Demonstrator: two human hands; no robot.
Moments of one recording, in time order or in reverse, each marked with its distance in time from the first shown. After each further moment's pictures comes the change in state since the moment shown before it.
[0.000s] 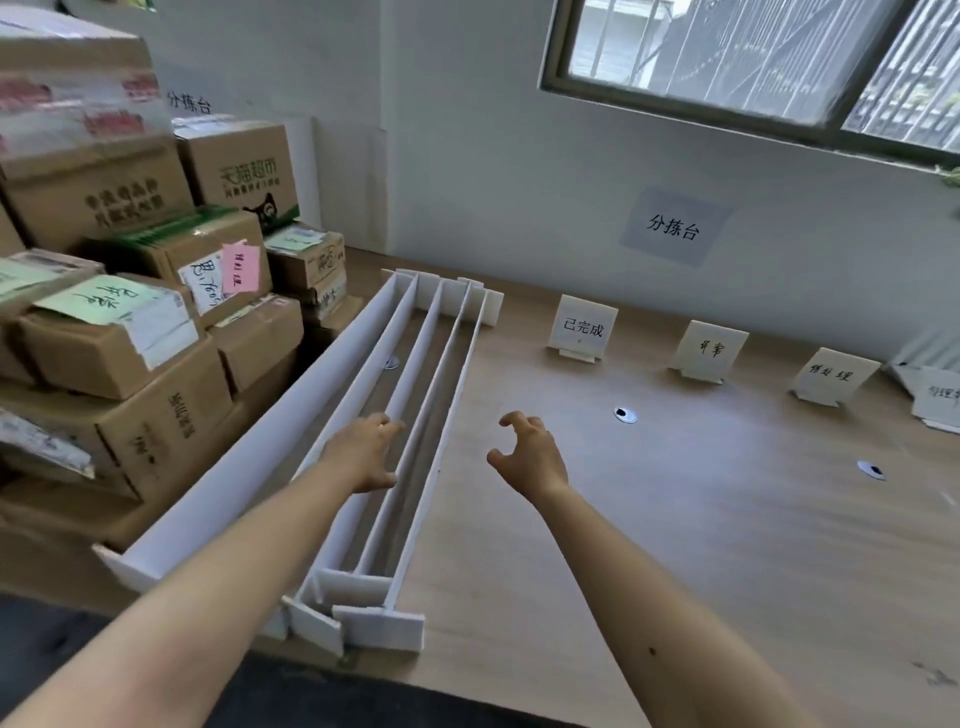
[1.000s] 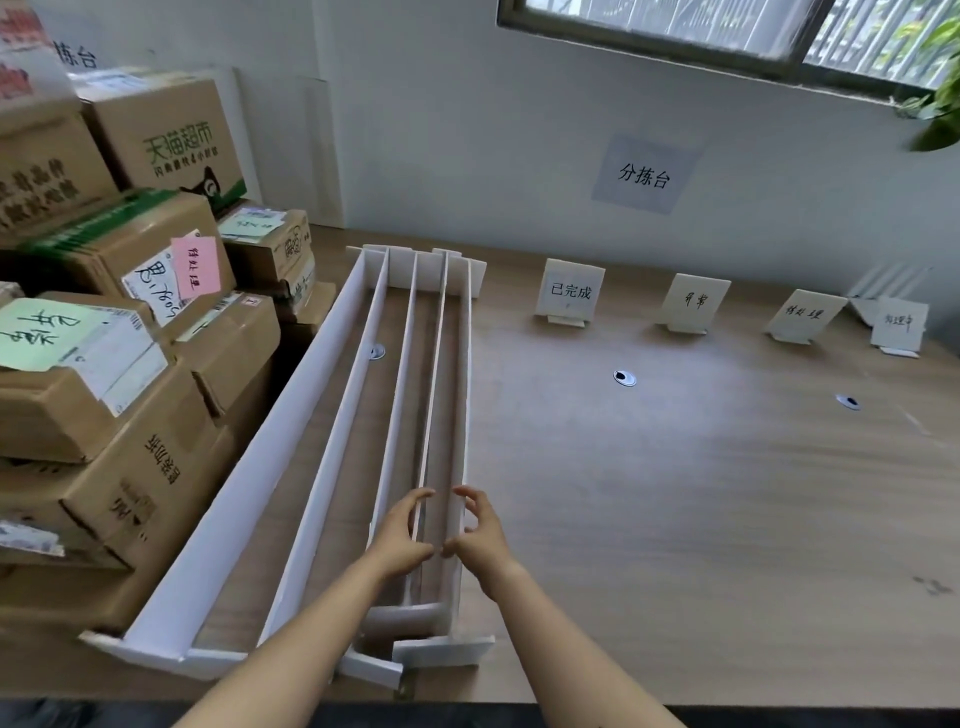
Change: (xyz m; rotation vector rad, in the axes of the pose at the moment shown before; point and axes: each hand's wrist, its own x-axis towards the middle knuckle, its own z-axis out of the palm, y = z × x) left_hand 0.003 -0.031 0.123 -0.952 -0.209 -0.048; right_hand -0.029 -0.030 0.158 0.824 -0.159 0.383
